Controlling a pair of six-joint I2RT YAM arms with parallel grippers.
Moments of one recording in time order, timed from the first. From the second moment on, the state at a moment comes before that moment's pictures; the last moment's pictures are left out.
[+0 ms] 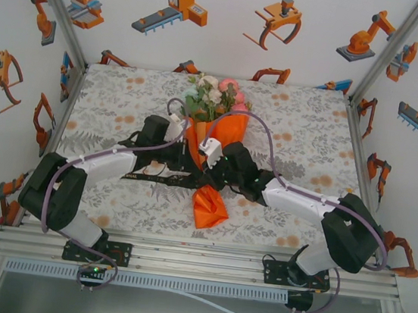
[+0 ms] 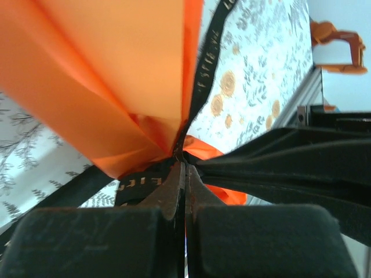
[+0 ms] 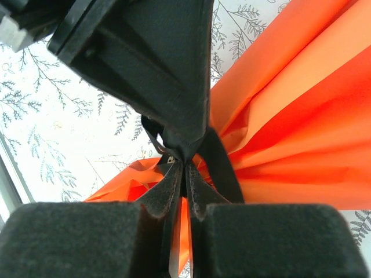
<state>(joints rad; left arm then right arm) -0.54 1.52 0.81 0.02 0.60 -0.54 0.84 1.48 0.82 0.06 -0.26 -0.07</state>
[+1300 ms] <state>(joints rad) -0.69 1.29 0.69 -0.04 0.24 -0.61 0.82 1.46 0.79 0.13 -0.25 0.01</state>
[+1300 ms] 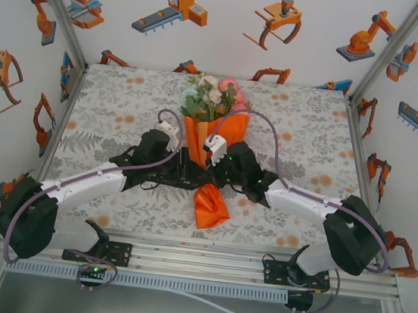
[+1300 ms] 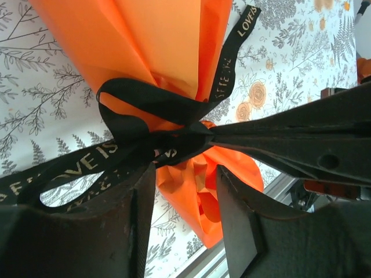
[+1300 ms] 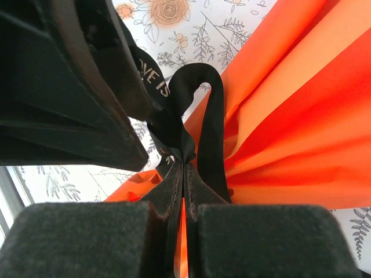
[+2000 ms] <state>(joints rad) -0.69 1.42 0.69 0.06 0.30 -0.52 0.82 1.47 0.79 0.14 -0.27 0.04</state>
